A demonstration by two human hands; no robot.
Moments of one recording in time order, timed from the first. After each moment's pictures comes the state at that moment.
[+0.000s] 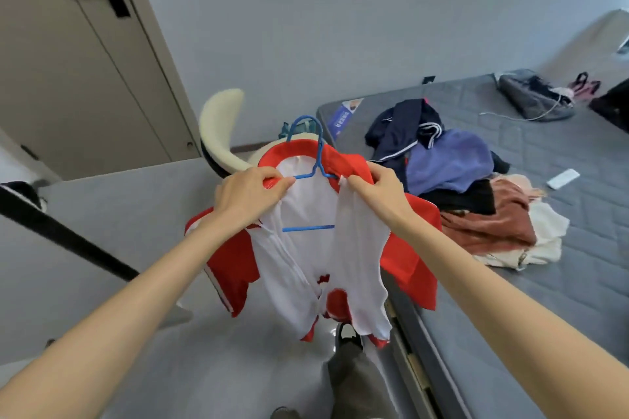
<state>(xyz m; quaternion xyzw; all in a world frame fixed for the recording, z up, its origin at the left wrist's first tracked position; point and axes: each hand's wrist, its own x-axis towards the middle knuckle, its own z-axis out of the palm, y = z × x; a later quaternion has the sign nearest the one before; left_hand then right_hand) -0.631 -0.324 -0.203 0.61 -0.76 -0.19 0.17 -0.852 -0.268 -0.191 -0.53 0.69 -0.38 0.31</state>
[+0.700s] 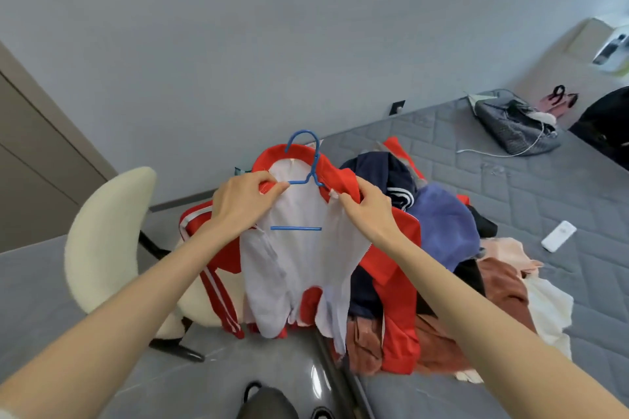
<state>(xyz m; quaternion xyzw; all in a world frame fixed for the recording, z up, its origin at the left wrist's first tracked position) -0.864 -0.649 -0.218 0.58 -0.78 -0.17 0.18 -1.064 -0.564 -0.214 -0.52 0.73 -0.38 0.24</state>
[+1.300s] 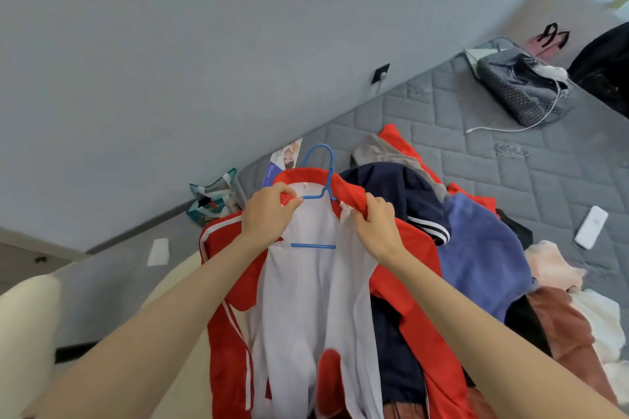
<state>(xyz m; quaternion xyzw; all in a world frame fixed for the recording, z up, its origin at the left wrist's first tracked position) -0.981 -0.915 -0.368 0.53 -0.78 -0.32 0.13 -1.143 -0.799 -0.362 -0.41 0.83 -0.27 0.26</state>
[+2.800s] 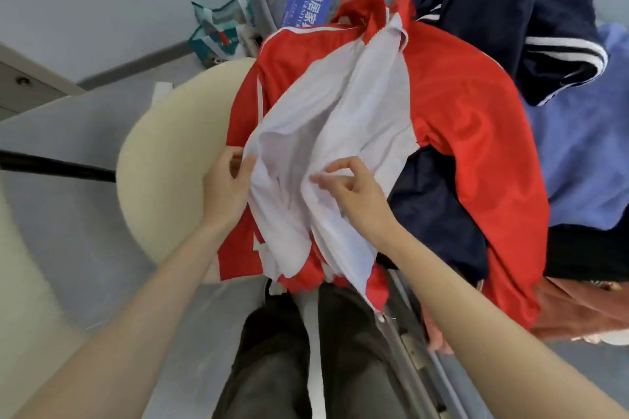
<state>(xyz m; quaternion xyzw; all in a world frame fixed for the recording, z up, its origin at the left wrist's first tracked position) -0.816 -0.761 -0.580 0.66 -0.59 -0.42 0.19 -0.998 -0.674 -0.549 -0.32 0.71 -0.34 0.53</state>
